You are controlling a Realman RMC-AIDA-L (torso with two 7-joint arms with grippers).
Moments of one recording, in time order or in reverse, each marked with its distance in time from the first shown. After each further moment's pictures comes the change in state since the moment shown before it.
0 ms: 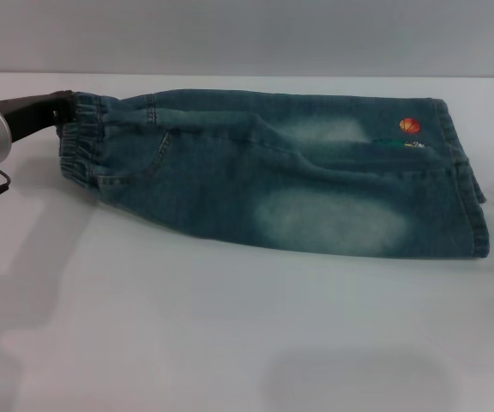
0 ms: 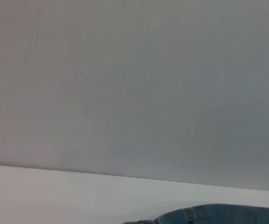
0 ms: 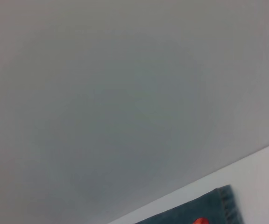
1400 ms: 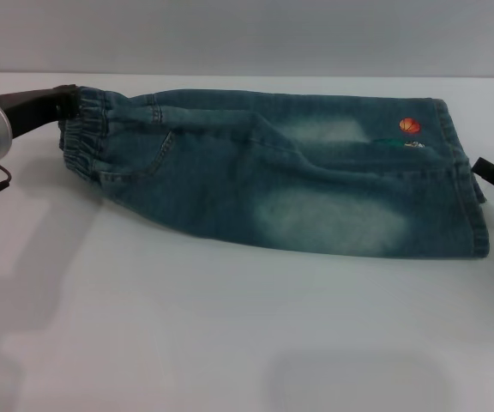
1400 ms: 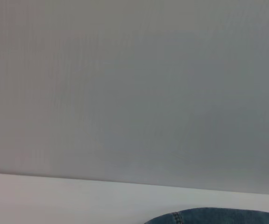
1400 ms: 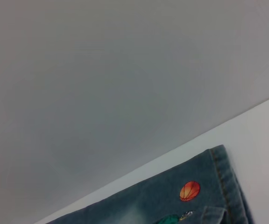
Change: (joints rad) left arm 0.020 0.000 0.010 -0.060 -0.001 -0.028 0.000; right arm 0.121 -0.004 -0.009 -0.142 -0.060 -0.126 0.006
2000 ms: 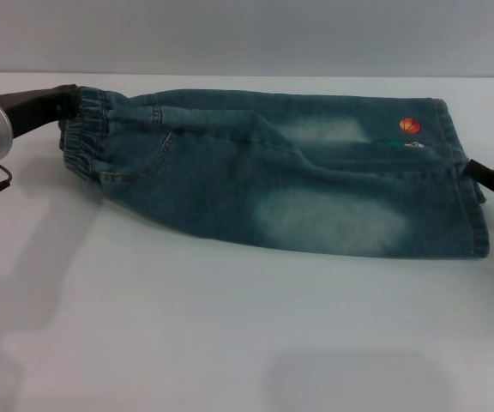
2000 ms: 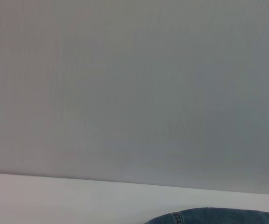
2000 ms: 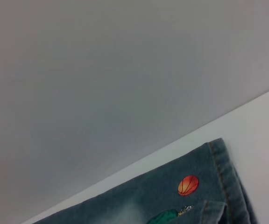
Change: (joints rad) left arm -0.003 0.000 0.000 0.006 0.000 0.004 0.000; right arm 0.027 0.000 -0.007 -0.033 -0.001 -0.033 -0.005
